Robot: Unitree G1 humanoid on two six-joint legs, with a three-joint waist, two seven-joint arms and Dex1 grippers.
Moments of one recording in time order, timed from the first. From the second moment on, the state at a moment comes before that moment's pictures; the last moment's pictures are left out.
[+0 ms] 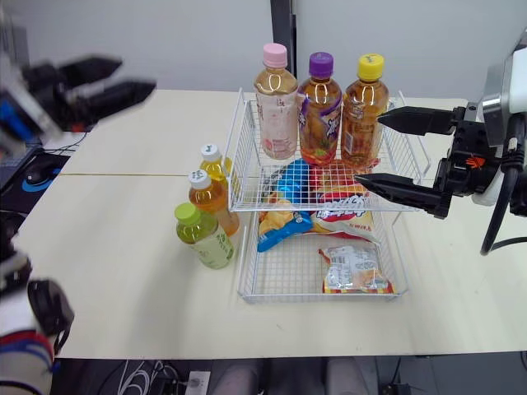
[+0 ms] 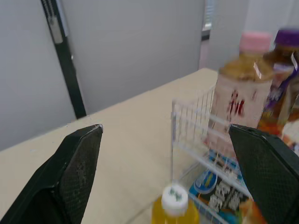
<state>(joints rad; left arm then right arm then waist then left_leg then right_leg) -0.71 0.85 0.49 -0.21 -0.51 1.01 -0.90 -0.57 -1.07 -0.35 -0.46 0.96 0.72 0.92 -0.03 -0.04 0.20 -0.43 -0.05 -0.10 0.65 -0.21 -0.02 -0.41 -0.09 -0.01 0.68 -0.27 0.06</state>
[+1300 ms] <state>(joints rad) -0.07 0.36 0.25 -0.94 -0.68 0.97 0.00 -0.71 -1.03 -0.12 -0.42 0.95 0.75 1.22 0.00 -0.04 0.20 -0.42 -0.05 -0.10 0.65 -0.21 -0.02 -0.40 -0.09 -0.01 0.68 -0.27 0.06</state>
